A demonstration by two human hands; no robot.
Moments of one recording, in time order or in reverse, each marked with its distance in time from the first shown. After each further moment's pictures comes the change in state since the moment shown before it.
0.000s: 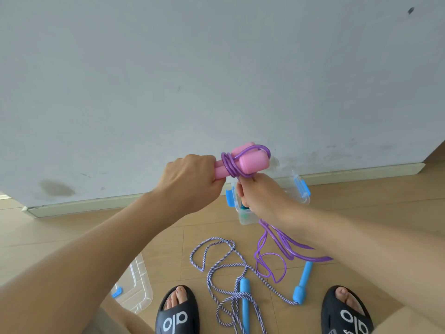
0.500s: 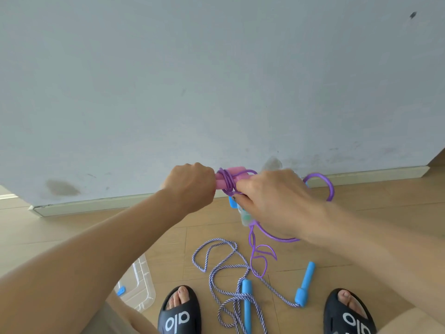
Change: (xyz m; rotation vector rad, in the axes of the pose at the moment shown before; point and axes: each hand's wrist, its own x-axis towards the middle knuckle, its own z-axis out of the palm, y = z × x) left_hand 0.009 -0.011 0.021 0.368 -0.117 0.087; right_hand -0.028 -0.009 -0.026 -1.015 0.130 -0.728
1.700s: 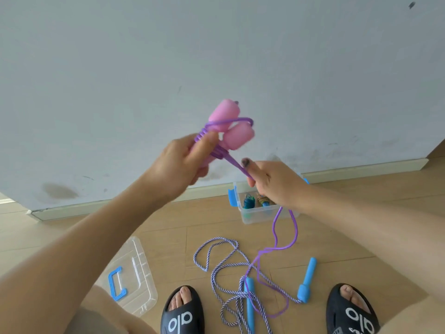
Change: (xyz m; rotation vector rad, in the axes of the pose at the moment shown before) left_hand -0.023 -0.017 -0.046 -1.317 0.163 -0.055; right_hand 0.020 0.044 0.046 0.743 -0.019 0.366
